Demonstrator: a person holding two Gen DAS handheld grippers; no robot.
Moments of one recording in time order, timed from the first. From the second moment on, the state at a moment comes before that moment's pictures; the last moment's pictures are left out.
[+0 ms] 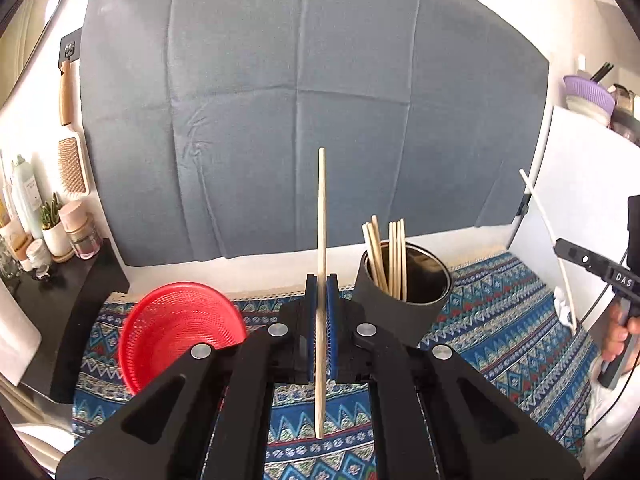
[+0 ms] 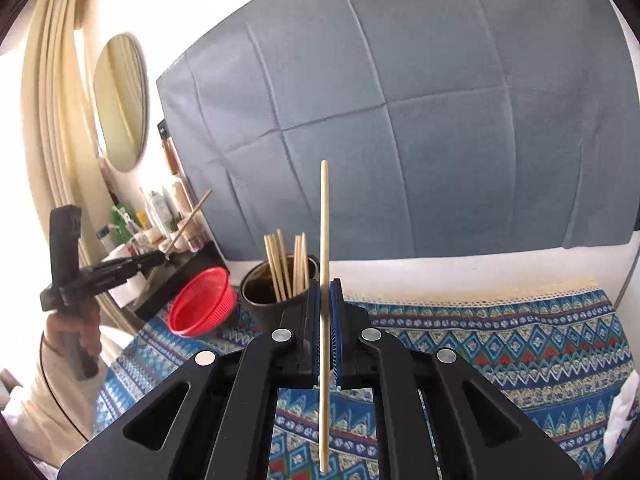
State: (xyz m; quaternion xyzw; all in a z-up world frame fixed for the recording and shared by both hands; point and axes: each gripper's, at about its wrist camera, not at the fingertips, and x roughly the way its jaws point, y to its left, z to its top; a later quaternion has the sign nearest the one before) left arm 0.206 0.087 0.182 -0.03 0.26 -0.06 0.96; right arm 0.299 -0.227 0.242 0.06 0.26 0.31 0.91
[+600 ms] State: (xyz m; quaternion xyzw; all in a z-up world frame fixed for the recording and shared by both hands) left arm 0.251 0.059 0.147 -0.14 0.21 -0.14 0.96; right arm 0.335 -0.157 0.223 0.13 0.23 0.38 0.88
